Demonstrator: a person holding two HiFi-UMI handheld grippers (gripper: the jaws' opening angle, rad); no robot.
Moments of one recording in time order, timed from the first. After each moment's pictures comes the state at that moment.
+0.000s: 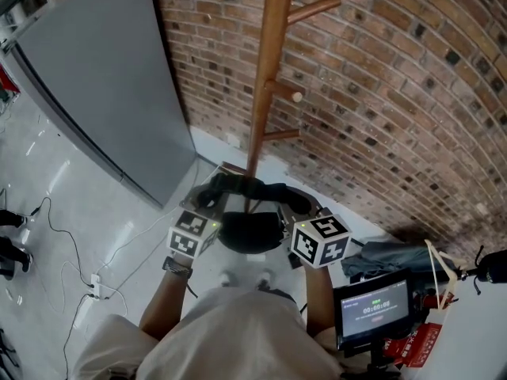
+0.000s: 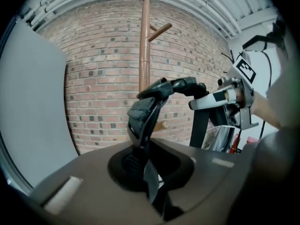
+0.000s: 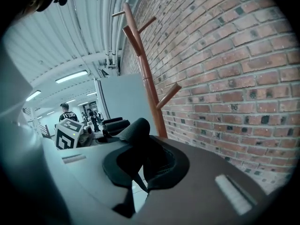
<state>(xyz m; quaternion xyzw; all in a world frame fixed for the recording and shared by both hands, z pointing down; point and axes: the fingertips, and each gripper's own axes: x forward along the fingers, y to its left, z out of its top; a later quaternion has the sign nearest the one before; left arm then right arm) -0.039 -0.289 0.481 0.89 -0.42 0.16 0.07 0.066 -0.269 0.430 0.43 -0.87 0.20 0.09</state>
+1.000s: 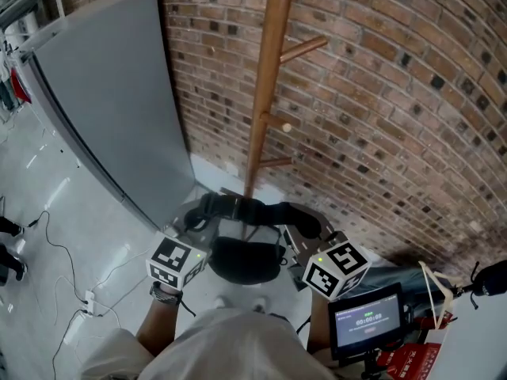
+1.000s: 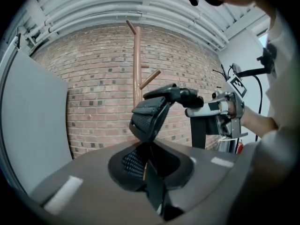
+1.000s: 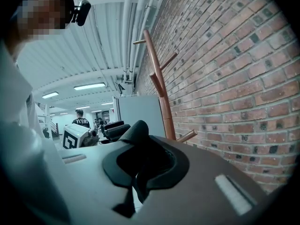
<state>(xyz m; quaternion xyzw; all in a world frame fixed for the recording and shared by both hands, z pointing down) -0.045 -0.262 0.371 0.90 -0.42 0.07 0.00 0.064 -0.241 0.328 0.38 -0.92 0.11 0.01</state>
